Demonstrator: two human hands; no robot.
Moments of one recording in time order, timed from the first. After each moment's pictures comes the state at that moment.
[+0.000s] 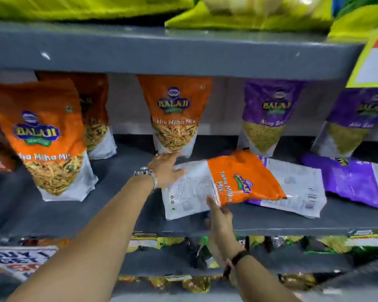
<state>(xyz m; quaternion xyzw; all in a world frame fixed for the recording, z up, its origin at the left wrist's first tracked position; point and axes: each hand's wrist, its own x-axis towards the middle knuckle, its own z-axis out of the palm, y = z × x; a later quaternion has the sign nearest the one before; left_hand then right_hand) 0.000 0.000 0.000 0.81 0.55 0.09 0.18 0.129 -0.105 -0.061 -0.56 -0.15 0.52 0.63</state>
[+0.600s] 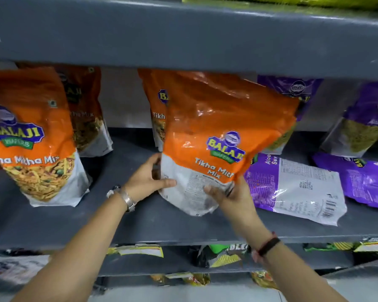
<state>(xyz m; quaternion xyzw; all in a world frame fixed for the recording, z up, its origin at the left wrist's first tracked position) -0.045 0.007 -0.034 0.64 0.48 0.35 0.49 0.154 -0.065 -0.023 -0.52 -0.50 0.43 0.54</state>
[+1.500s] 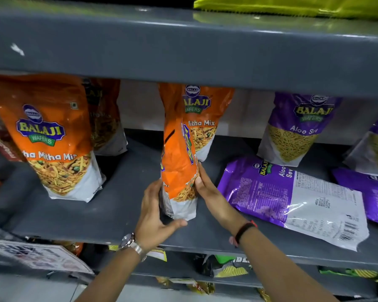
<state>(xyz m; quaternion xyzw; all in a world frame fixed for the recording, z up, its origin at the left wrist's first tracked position) -0.035 -0.061 -0.082 0.67 0.53 0.44 0.28 0.129 -0.022 -0.045 -0.40 -0.63 0.56 0.37</state>
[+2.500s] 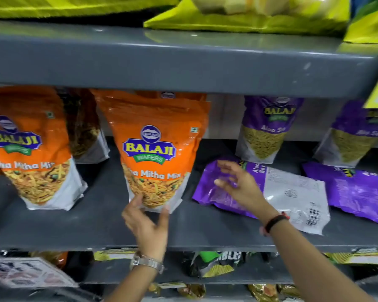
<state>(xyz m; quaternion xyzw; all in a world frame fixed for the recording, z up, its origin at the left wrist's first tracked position) 0.027 -0.086 -0.070 0.45 0.64 0.59 0.20 0.223 -0.024 -0.018 -0.54 -0.67 0.33 0.40</state>
